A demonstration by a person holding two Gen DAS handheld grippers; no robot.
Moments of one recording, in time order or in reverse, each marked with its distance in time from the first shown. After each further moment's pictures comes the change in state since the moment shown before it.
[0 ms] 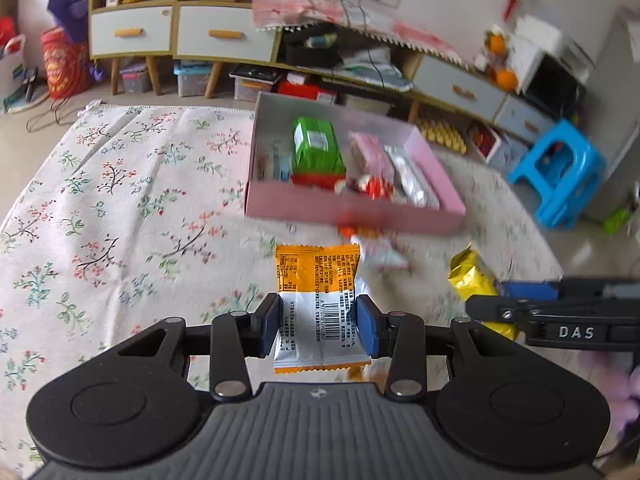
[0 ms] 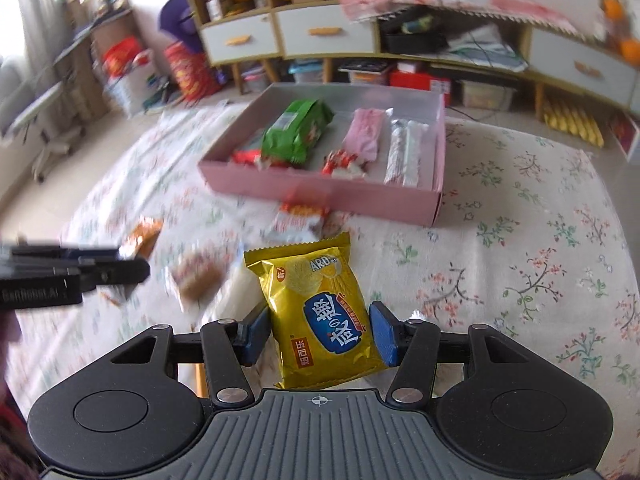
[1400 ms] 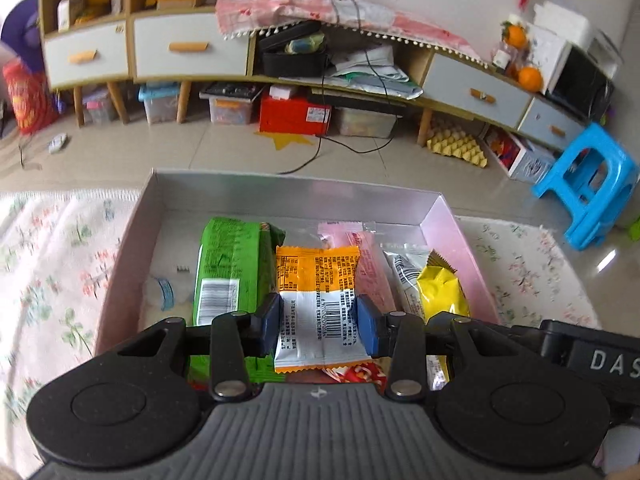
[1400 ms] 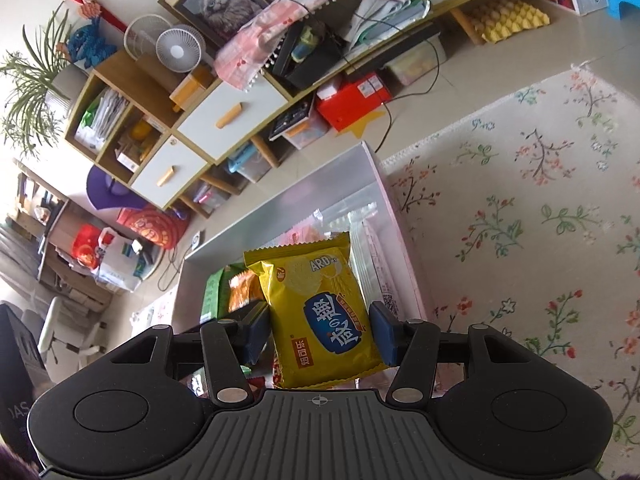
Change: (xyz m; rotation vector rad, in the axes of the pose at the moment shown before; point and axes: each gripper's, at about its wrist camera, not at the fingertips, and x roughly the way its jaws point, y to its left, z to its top) left arm 0.144 -0.045 0.106 0.101 -0.008 0.061; right arm 0.100 -0.097 0.089 0.544 -0.125 0.148
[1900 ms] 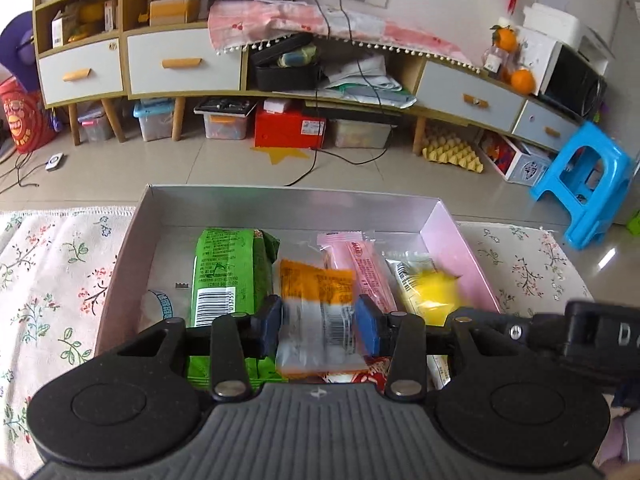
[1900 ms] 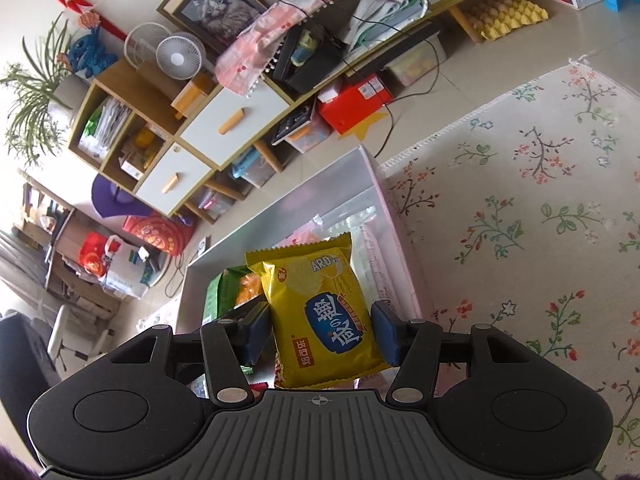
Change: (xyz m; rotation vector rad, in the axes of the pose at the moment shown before) left arm 0.000 0.000 0.000 0.016 -0.040 -0.015; right arm -0.004 -0.007 0.003 0.042 -0.016 0.012
